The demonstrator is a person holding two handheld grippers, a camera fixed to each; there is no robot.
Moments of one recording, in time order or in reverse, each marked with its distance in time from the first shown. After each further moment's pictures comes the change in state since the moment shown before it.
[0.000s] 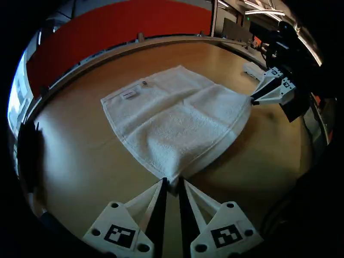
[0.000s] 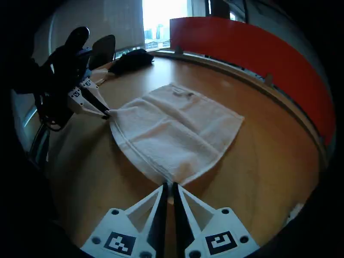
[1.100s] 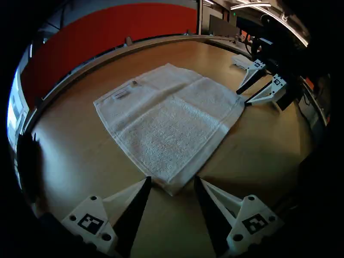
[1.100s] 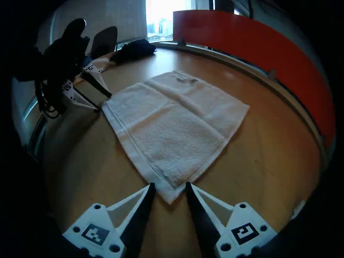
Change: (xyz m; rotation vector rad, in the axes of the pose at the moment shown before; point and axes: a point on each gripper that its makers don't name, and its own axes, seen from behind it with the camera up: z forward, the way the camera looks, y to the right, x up) left arm -0.017 0.001 0.008 -0.040 0.023 0.108; right arm -0.029 0.000 0.013 0.005 -0.062 -0.026
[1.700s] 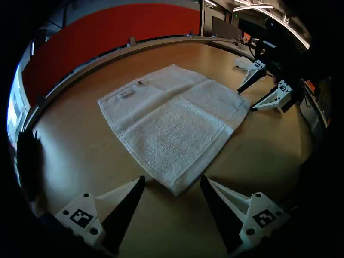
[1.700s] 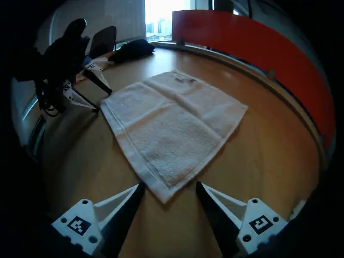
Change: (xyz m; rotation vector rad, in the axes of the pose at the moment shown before) left arm -0.002 -0.009 0.000 0.009 0.010 -0.013; right arm -0.002 0.002 0.000 -0.013 0.001 0.000
